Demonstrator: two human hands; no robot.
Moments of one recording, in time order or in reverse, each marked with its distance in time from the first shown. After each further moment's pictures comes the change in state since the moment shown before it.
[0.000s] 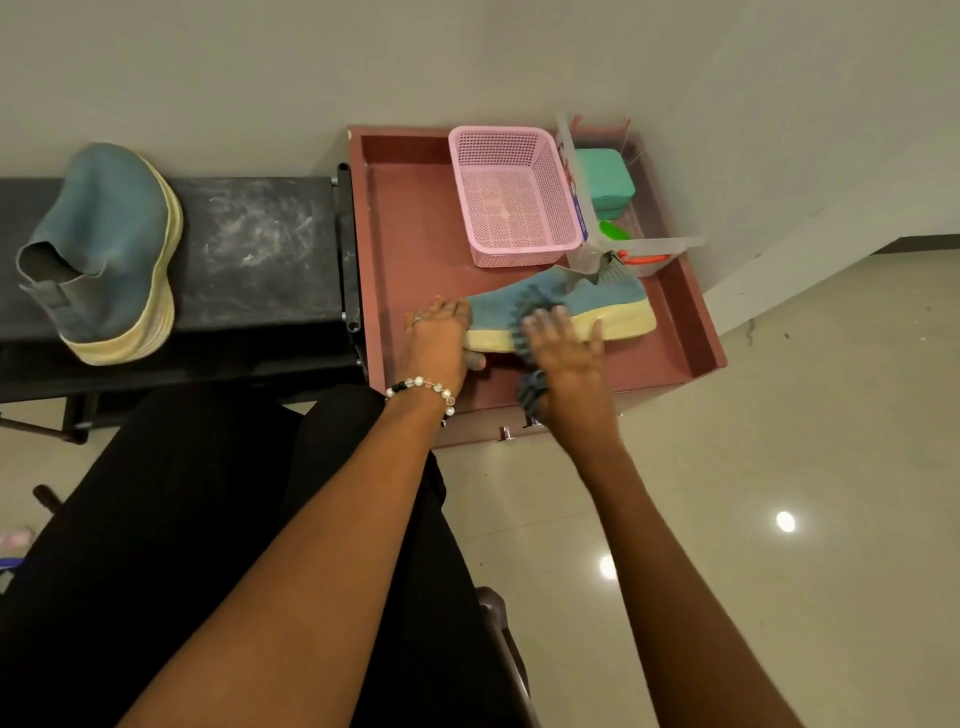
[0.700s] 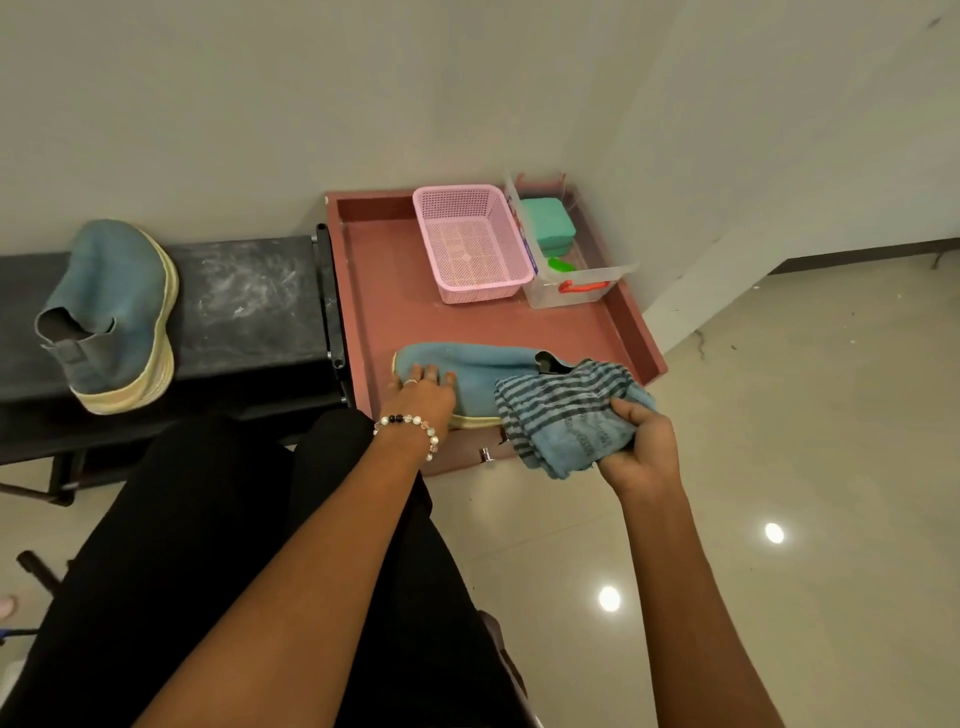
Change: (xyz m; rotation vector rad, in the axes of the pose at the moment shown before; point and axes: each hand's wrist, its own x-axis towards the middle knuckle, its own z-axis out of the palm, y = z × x) left_hand -0.046 0.018 -0.001 0.442 -0.209 0.093; right_hand -0.055 0.010 -0.095 2.027 0.386 1.352
